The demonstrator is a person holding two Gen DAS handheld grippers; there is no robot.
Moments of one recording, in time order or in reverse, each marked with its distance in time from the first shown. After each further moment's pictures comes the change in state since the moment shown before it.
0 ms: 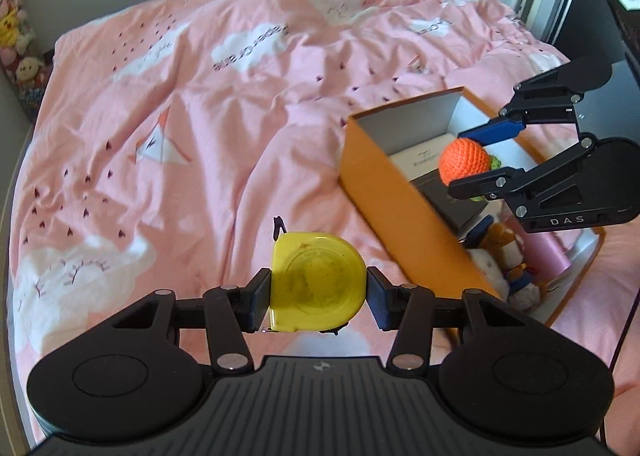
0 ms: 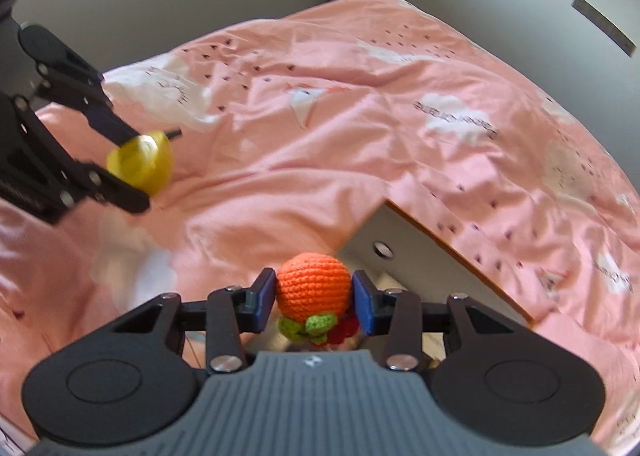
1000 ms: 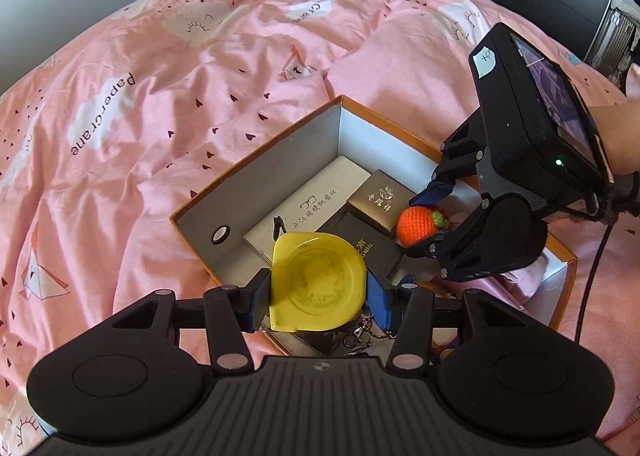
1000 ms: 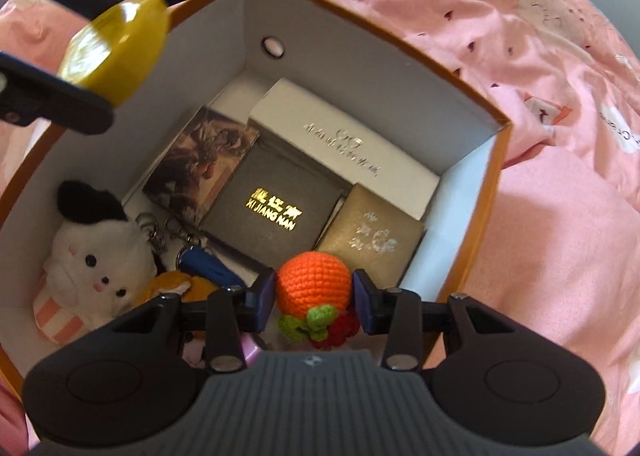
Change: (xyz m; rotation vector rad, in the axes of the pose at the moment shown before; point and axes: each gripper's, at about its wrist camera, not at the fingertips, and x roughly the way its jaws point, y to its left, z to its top) left arm 0.098 -0.111 0.085 0.276 0.060 -0.114; right arm 0.079 -0.093 -0.086 0.103 0.341 0.031
